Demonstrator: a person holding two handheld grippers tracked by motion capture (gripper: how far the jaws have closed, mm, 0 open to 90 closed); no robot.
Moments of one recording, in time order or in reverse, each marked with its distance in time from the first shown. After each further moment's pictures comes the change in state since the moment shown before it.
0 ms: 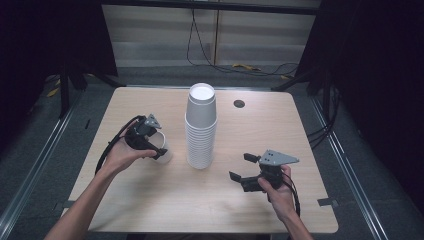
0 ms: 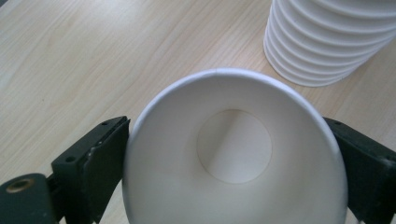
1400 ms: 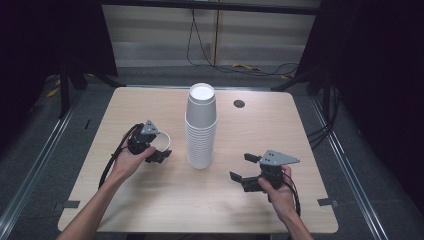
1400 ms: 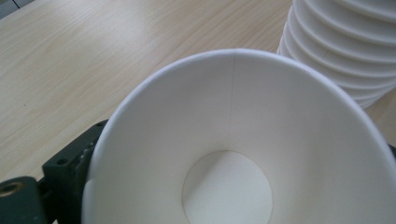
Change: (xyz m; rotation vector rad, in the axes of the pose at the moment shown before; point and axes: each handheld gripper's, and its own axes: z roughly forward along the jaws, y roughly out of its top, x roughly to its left) left arm -0.005 -0.028 0.028 -0.175 0.030 -0.086; right arm 0.000 0.000 -0.001 0.000 -0.004 0.002
